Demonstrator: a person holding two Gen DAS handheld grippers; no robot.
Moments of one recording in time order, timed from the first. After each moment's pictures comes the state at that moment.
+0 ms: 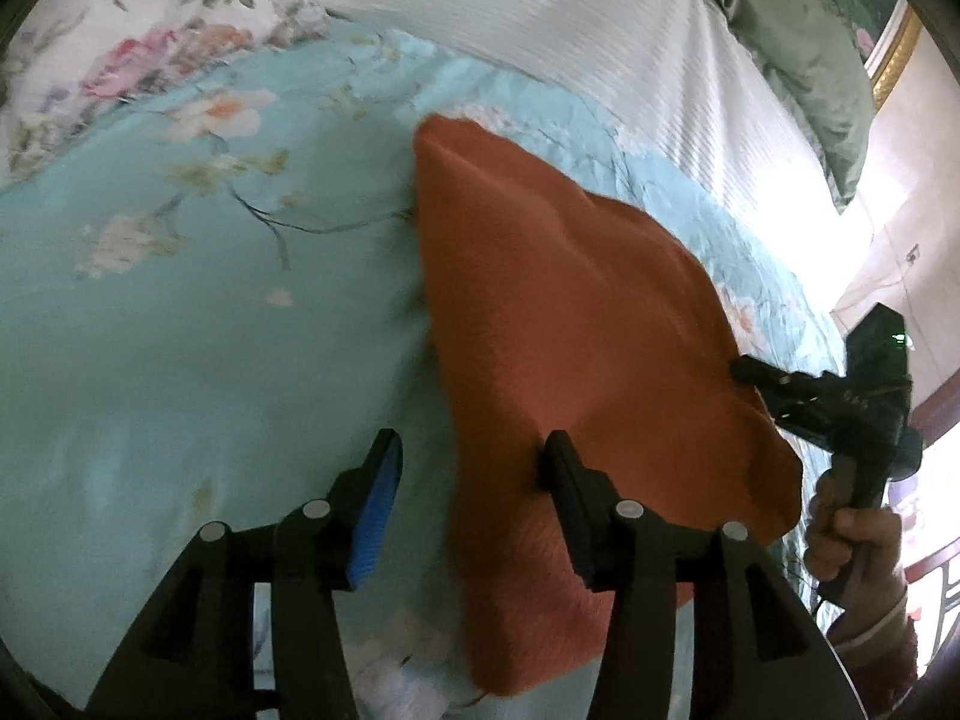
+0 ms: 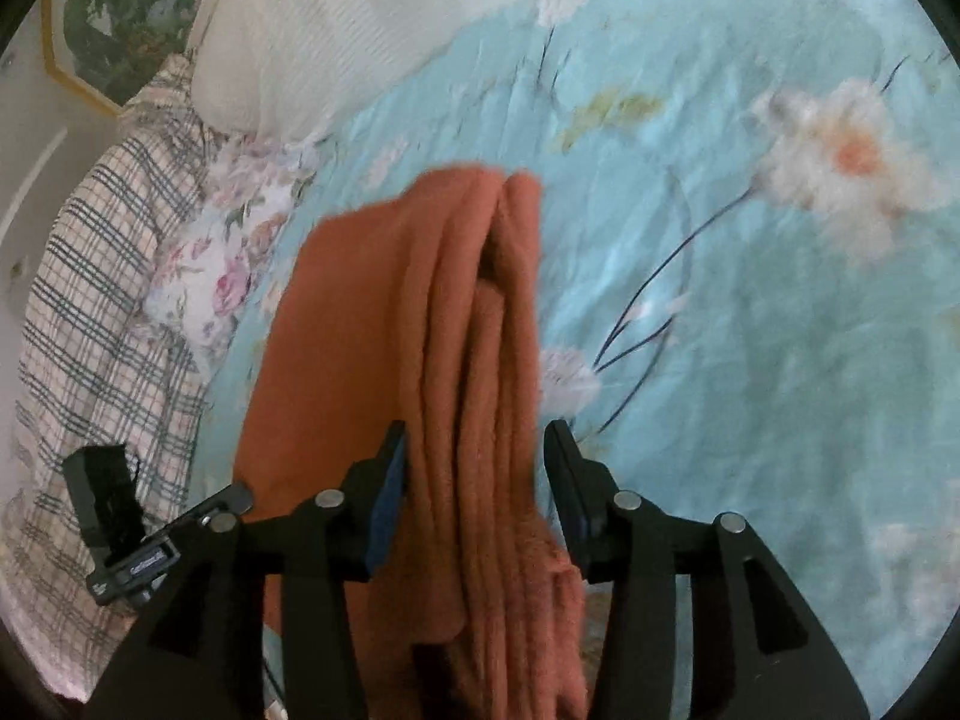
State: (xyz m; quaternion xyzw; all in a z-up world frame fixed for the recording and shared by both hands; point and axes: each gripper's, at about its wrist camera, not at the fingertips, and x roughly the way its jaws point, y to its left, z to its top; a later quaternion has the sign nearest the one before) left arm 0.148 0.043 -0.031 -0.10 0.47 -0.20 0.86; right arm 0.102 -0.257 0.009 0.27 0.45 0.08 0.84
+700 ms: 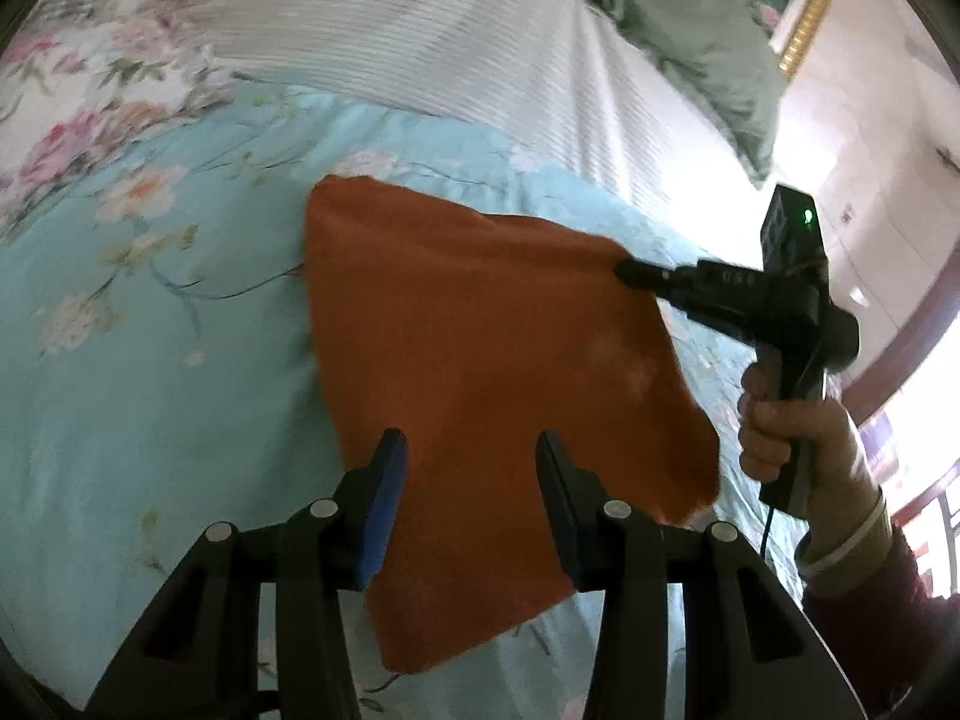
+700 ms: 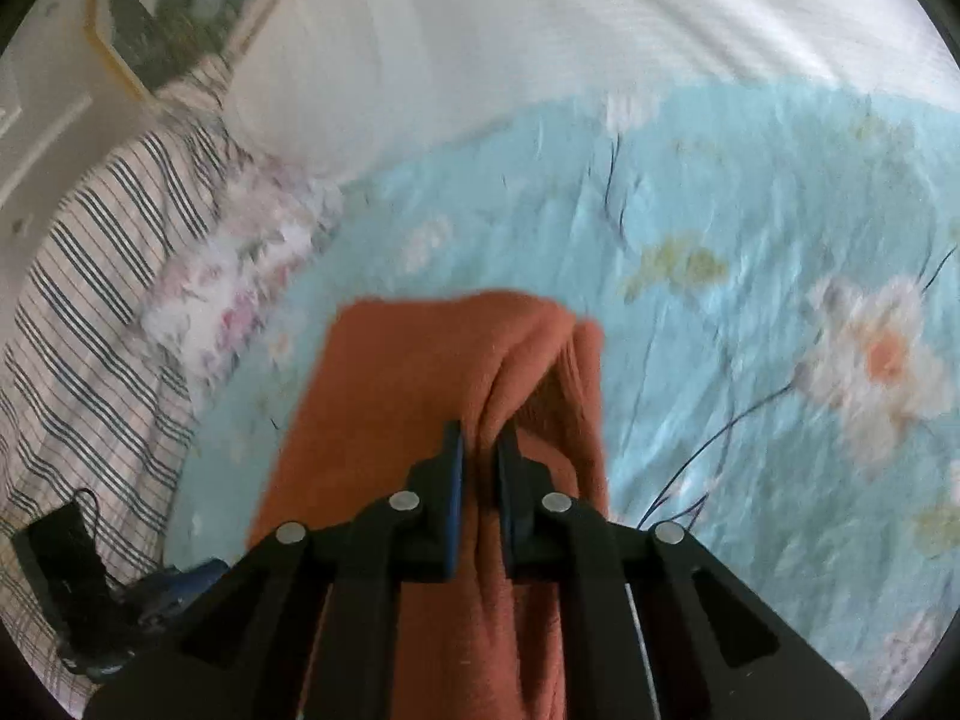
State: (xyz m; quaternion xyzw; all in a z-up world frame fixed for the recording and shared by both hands) left arm 0.118 0.016 0.007 -0.08 0.42 -0.30 0.85; right arm 0.139 -0.242 0.061 0.21 0.40 0.08 0.89
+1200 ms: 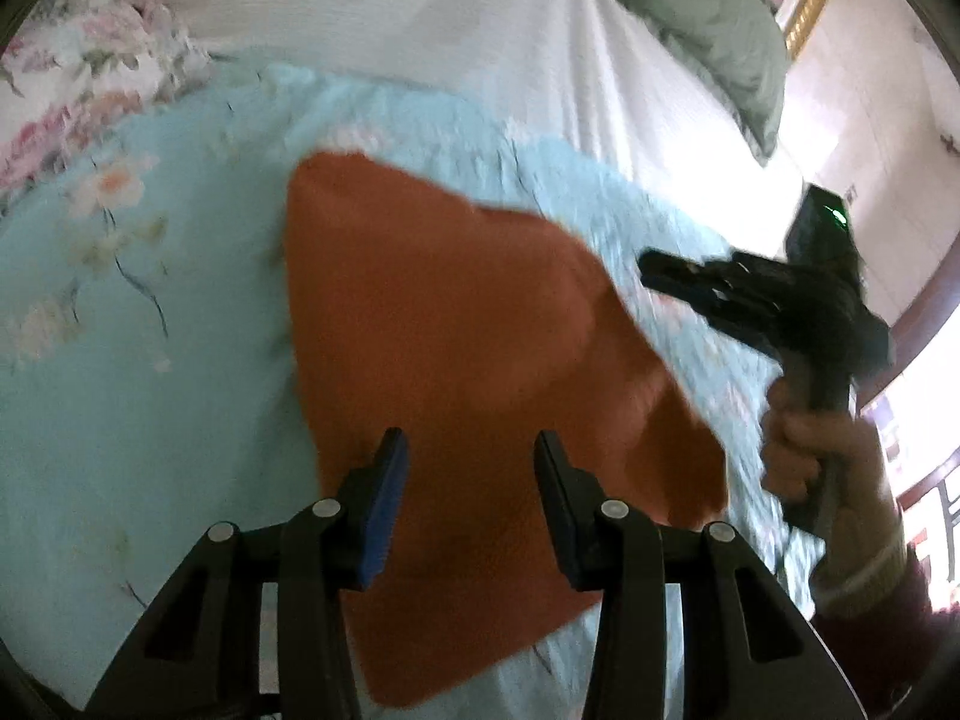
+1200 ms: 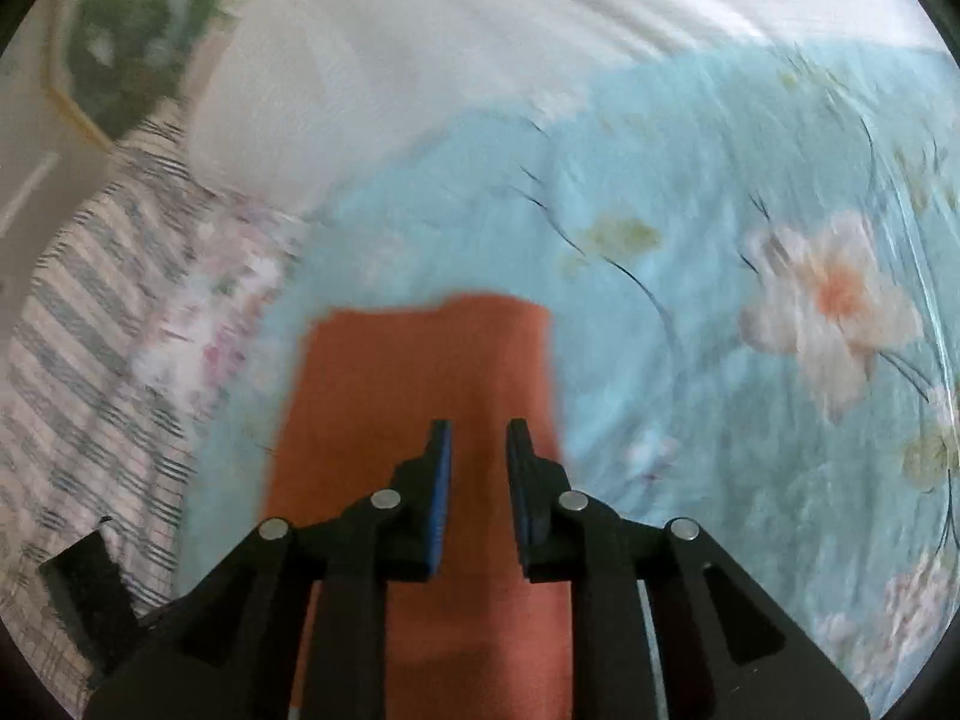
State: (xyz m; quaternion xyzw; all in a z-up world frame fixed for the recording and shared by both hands) left arm 0.142 0.003 -0.001 -0.07 0.44 -0.29 0.85; right arm 0.123 -0.257 0.052 0.27 0.40 0.05 0.88
